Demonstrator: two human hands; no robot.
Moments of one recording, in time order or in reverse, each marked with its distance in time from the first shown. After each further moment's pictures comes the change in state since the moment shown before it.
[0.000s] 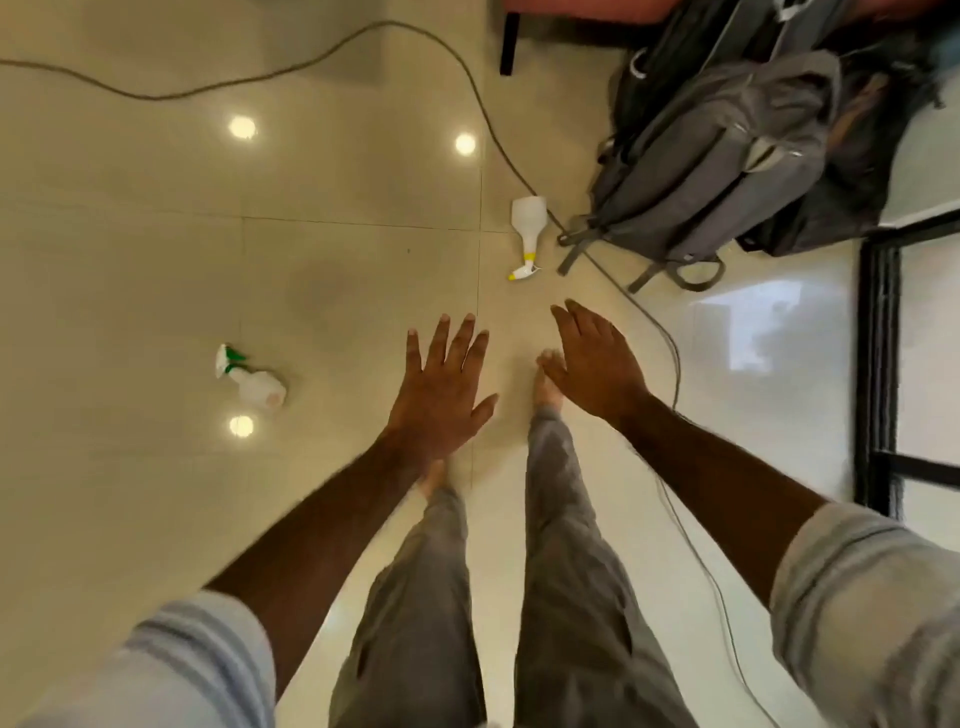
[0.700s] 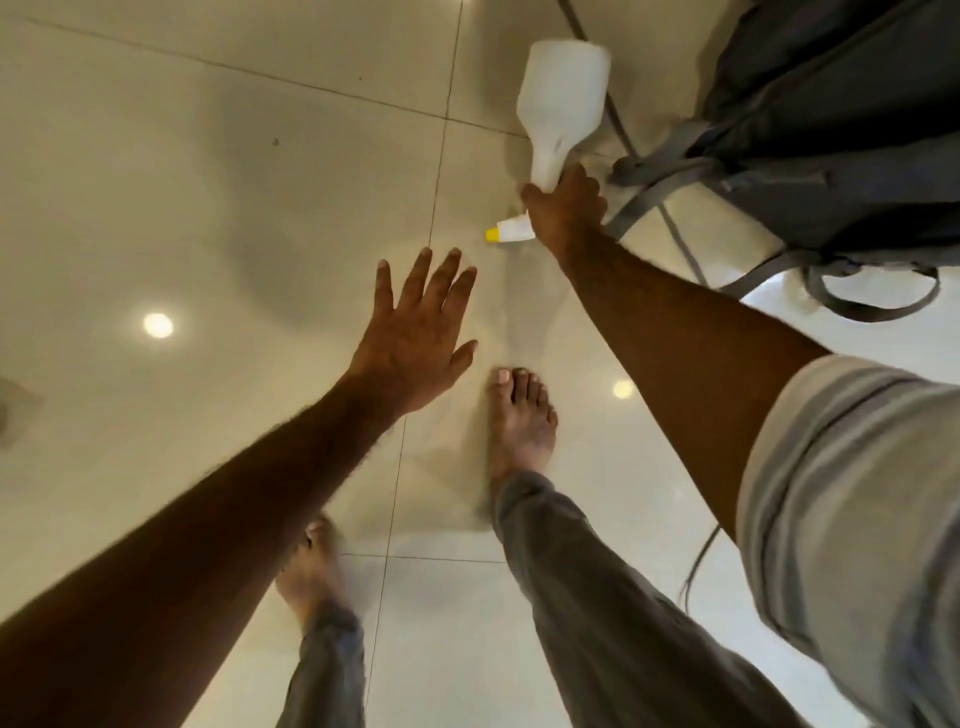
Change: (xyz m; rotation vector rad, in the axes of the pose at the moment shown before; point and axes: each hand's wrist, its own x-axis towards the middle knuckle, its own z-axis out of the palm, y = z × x) left_hand 0.365 -0.061 0.313 -0.075 -0.094 -0.034; right_hand 0.473 0.155 0.307 0.530 -0.025 0.565
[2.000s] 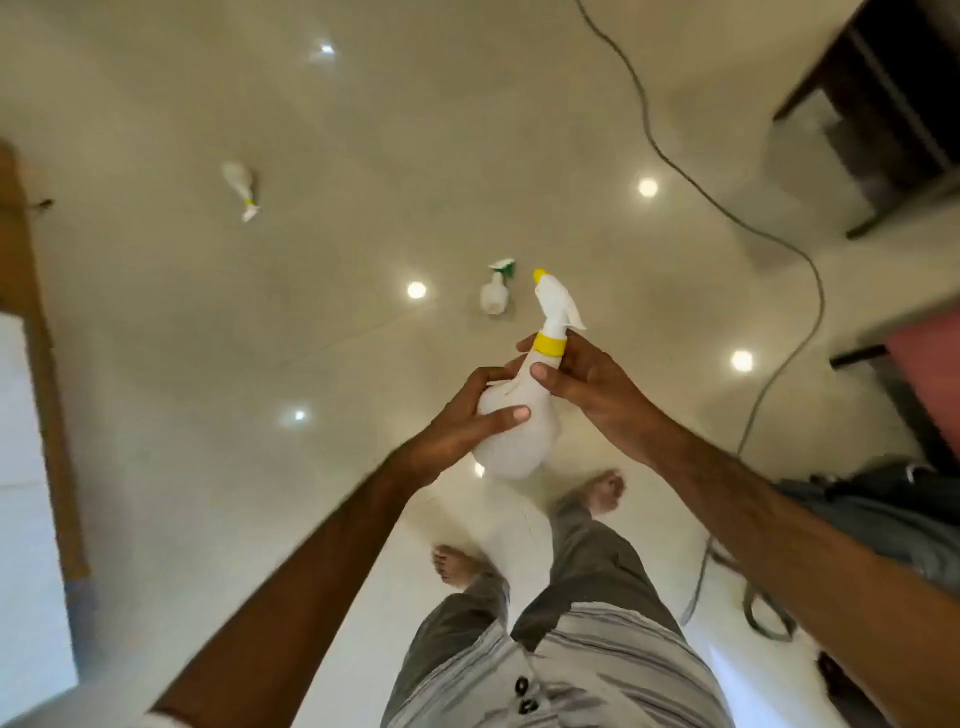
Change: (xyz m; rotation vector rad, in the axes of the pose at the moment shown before) left_hand -0.678 0.190 -0.359 -1.903 0.802 -0.758; right_hand -0.771 -0.189 -0.331 0.009 -1.342 -0.843
